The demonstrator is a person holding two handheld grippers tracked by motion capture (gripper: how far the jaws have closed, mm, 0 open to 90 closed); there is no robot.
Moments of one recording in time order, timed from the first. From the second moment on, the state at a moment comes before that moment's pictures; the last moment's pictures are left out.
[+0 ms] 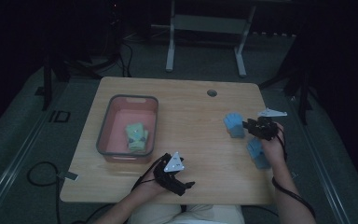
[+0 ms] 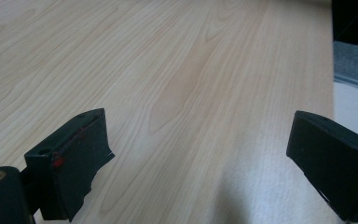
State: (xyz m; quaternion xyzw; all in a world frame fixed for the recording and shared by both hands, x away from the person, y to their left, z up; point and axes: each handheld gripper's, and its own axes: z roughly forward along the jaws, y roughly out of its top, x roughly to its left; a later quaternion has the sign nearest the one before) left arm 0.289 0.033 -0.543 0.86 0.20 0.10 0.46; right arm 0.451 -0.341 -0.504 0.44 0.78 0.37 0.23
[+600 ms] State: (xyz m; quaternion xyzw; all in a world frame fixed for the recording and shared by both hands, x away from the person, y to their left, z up) left arm 0.286 0.044 -0.549 0.86 0.21 0.11 0.46; right arm 0.498 -0.310 -0.543 0.46 0.81 0.29 0.21
